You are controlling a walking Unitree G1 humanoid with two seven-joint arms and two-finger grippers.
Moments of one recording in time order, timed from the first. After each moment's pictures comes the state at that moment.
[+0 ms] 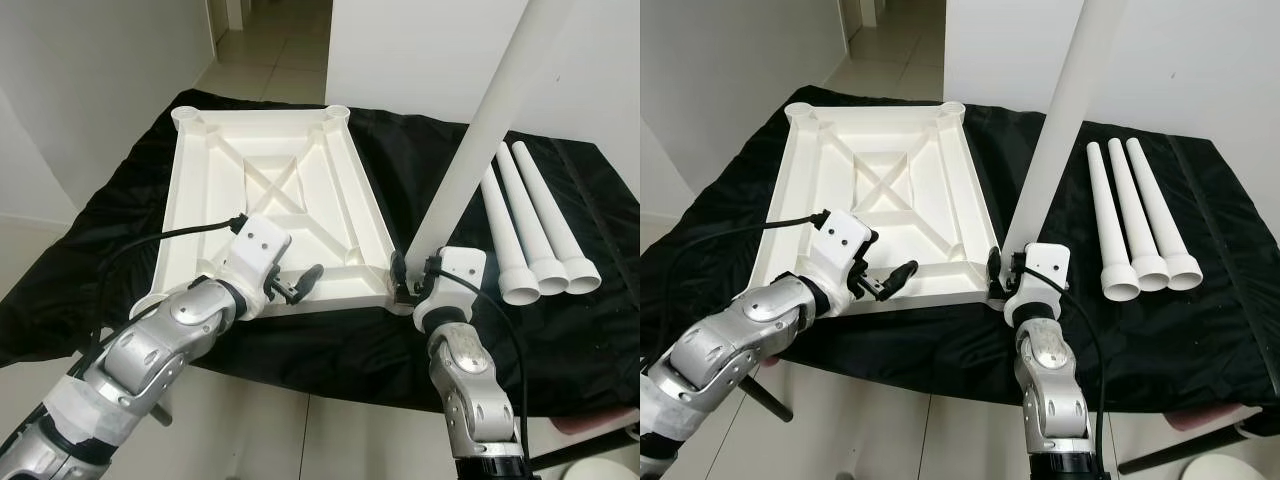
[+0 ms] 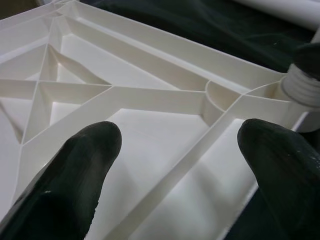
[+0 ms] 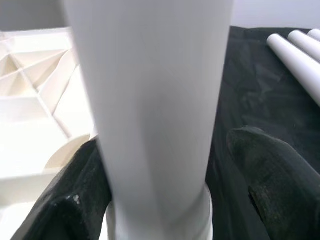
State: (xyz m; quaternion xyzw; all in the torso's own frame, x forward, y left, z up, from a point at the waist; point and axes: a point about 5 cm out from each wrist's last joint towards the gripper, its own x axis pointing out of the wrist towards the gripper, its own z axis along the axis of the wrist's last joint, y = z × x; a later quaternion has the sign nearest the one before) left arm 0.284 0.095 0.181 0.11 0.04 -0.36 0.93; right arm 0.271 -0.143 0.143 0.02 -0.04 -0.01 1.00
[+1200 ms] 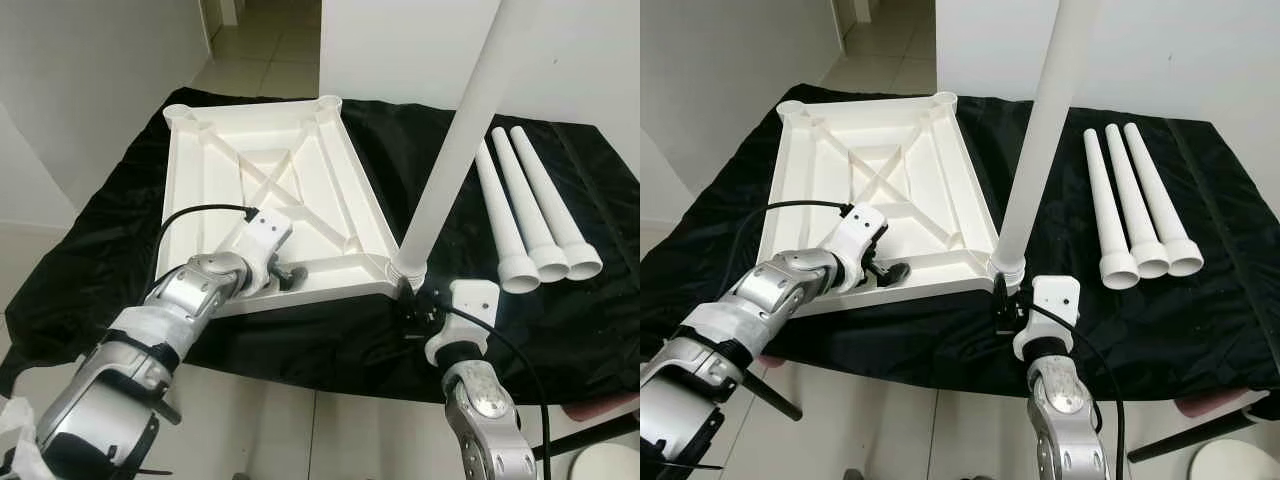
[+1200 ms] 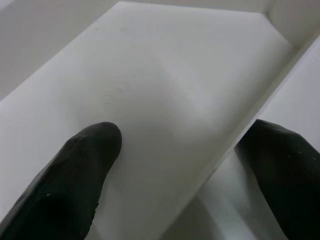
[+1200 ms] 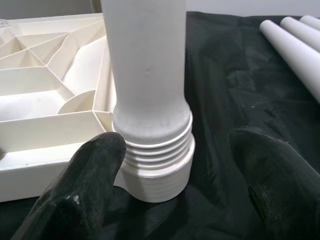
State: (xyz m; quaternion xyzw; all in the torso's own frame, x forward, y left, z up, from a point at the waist) left arm 0.357 0.096 0.140 0.14 0.21 -0.34 0.91; right arm 0.244 -0.145 0.138 0.00 -0.04 0.01 1.00
